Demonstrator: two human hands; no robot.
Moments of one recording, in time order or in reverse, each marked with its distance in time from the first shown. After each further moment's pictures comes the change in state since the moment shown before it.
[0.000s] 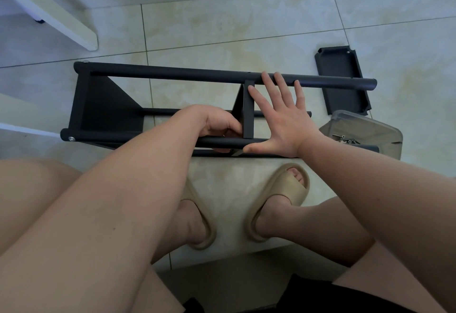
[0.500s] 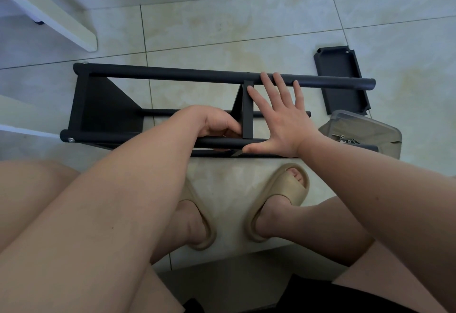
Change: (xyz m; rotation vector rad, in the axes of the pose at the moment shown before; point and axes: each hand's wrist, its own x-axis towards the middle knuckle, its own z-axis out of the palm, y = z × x) left_hand -0.004 0.001 0.001 0.042 0.036 0.013; right_hand 0.000 0.000 -0.001 0.012 -0.006 0.001
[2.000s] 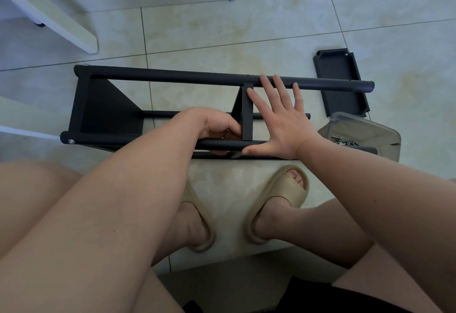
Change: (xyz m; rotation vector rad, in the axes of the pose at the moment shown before) left_hand 0.003 -0.001 -0.001 -0.077 -0.020 -0.039; right_hand 0.000 0.001 0.002 -0.007 0.015 -0.001
